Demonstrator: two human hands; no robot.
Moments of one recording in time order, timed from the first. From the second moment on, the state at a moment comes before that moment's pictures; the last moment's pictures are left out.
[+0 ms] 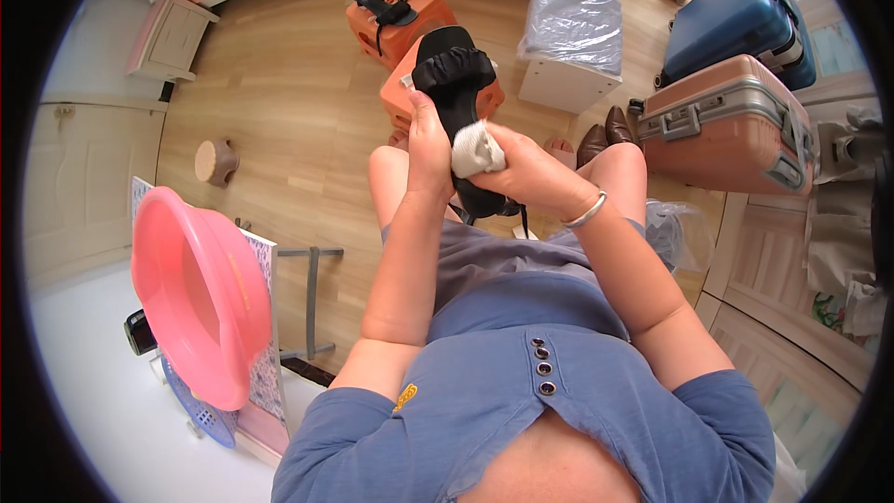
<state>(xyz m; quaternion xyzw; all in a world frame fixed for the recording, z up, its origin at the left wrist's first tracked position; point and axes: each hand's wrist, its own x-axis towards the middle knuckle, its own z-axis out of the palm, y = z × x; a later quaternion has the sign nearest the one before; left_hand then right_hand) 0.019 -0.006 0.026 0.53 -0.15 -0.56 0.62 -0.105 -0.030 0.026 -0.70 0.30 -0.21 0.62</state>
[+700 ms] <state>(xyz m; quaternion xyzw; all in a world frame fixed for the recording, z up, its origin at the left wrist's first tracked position) 0.010 0.025 -0.022 0.36 0.07 -0.71 0.60 -0.114 -0.030 -0.021 -0.31 0.37 -0.50 0.72</state>
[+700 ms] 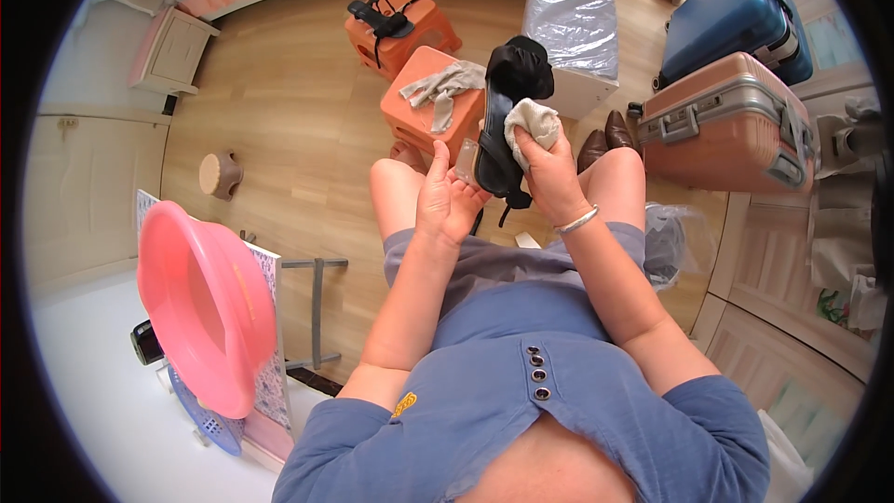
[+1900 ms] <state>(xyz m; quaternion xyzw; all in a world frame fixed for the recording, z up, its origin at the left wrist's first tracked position) -0.003 0.014 -0.048 0.48 0.02 -0.52 0.70 -0.105 0.017 -0.010 -0.67 0.46 -0.40 0.42</state>
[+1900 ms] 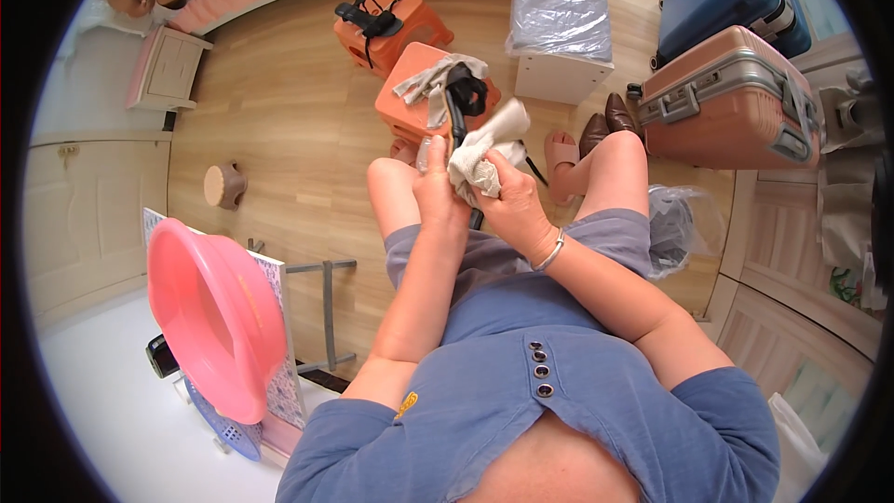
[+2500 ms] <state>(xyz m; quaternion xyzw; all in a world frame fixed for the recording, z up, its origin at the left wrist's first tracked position) 0.016 0.005 0.003 0.38 0.00 -0.61 0.69 -0.113 -0.029 -0.023 -0.54 0.31 -0.31 0.72</state>
